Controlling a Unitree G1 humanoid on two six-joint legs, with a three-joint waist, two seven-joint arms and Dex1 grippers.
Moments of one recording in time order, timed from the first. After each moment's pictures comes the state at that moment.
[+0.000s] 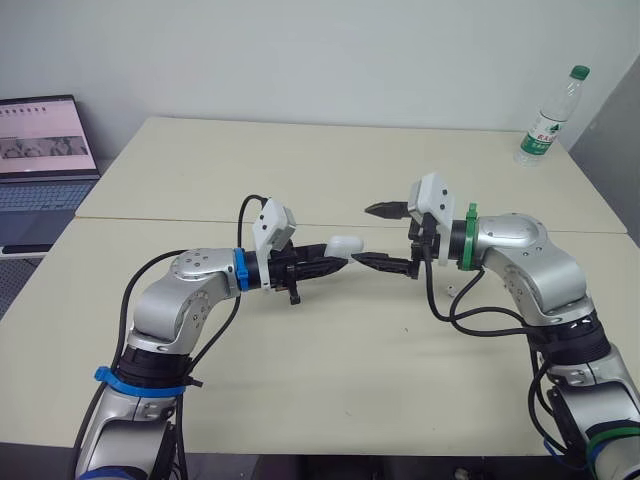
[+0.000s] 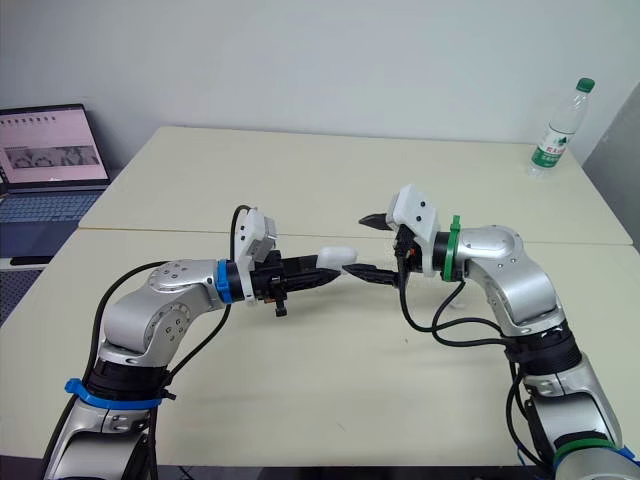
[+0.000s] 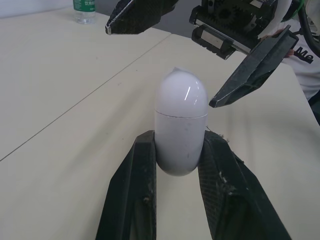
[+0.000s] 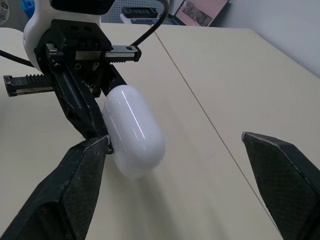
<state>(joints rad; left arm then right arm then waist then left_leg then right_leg) -0.52 0.52 -0.06 -0.15 -0.50 0.64 -0.99 -0.70 -0.54 0.18 -0.14 0.33 0.51 0.96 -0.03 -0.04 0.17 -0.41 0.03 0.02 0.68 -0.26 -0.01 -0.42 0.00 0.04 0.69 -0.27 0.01</state>
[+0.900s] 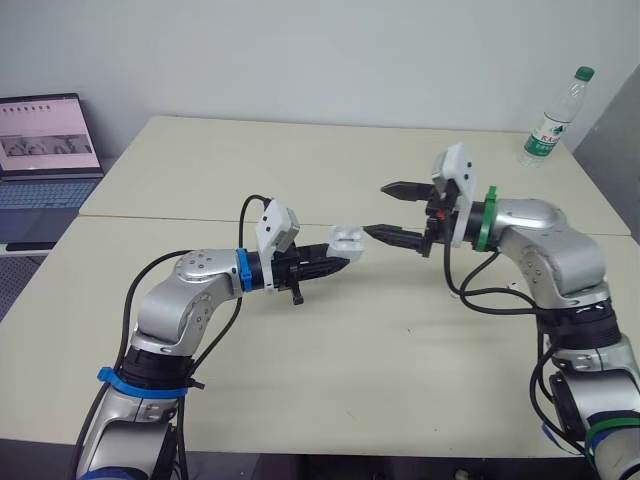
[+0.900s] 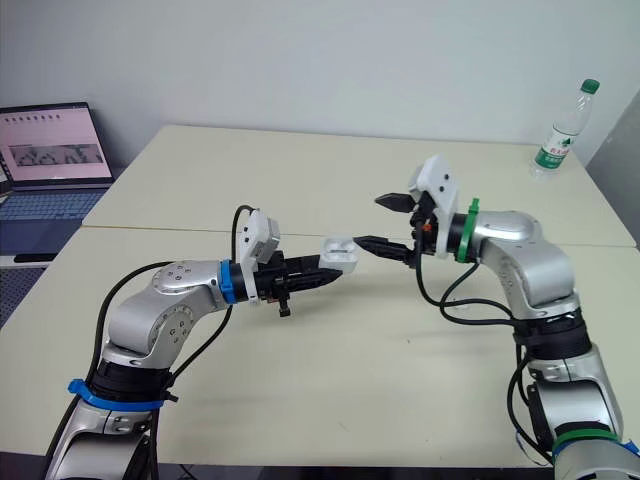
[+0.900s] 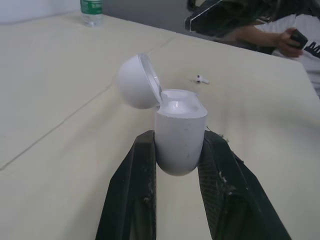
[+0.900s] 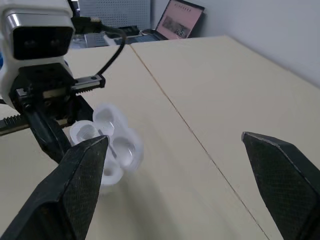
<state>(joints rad) -0.51 0.47 -0.07 -0.13 -0.43 0.50 -0.89 -0.74 -0.66 0.06 -0.05 0.44 0.65 0.98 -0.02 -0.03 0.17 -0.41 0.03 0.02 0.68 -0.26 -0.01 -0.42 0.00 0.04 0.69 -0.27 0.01</state>
